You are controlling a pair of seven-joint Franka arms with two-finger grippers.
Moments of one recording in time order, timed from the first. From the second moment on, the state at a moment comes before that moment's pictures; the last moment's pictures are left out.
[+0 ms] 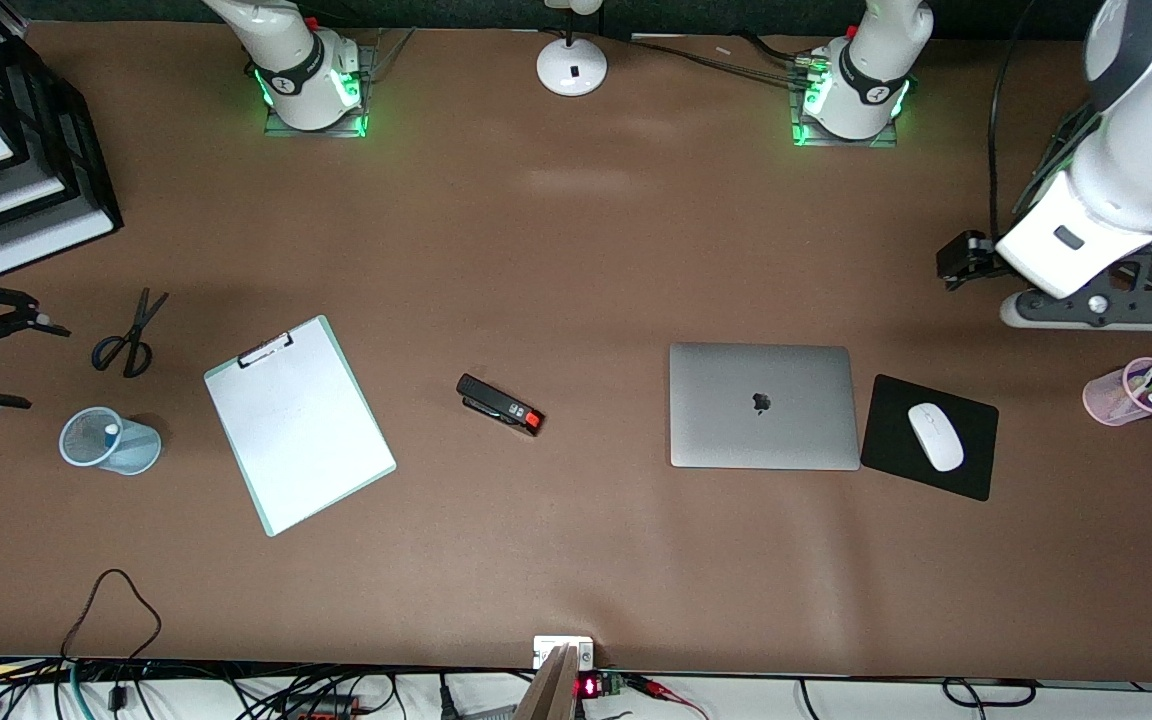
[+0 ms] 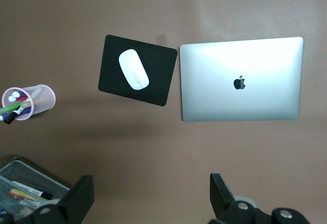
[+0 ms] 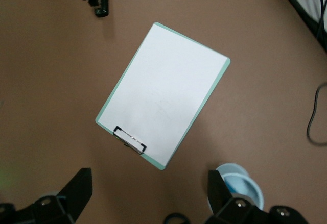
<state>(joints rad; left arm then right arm) 0.17 0.15 -0.37 -1.47 0.17 1.50 -0.14 -0.10 0.45 -0.17 -1.29 0.34 1.57 -1.28</state>
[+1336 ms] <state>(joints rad) 0.18 0.08 -0.30 -1.47 0.07 1.55 -0.07 0.10 0.29 -0.17 -1.40 0.05 1.51 -0.19</state>
